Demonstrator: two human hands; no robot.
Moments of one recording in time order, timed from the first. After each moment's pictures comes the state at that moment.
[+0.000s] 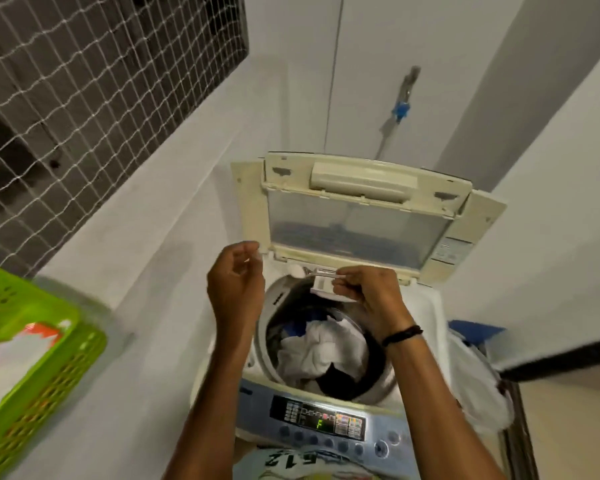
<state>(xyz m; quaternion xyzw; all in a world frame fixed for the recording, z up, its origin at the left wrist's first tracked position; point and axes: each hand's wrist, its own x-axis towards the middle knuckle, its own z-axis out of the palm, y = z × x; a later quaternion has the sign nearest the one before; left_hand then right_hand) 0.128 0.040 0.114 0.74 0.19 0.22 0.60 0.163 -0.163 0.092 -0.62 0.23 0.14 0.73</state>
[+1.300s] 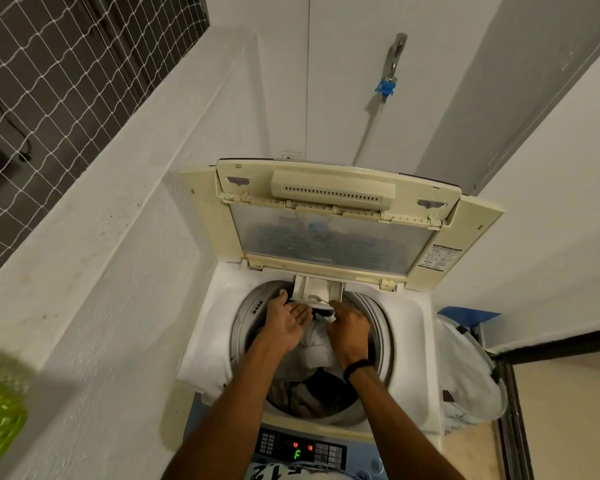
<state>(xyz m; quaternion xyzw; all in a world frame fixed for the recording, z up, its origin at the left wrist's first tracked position) 0.225 -0.054 -0.057 0.30 0.42 -0.23 0.82 0.190 -0.187 -0.061 -0.94 0.11 0.01 0.33</state>
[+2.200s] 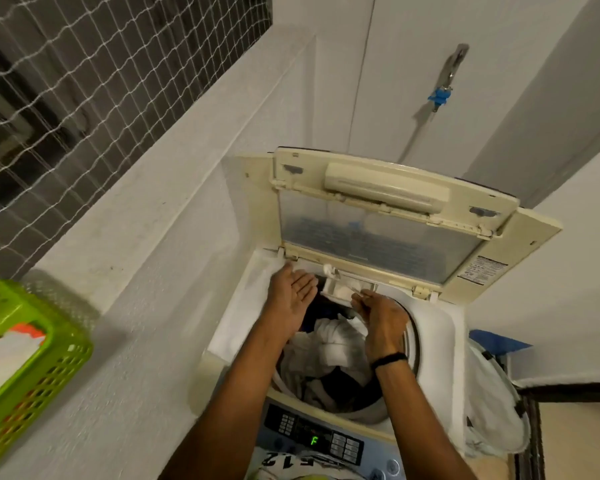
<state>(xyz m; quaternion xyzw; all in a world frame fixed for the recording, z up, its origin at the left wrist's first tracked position) 0.206 -0.007 0.031 0.31 0.37 -0.13 0.87 0.198 -0.170 -0.016 -0.47 0.38 0.01 0.80</state>
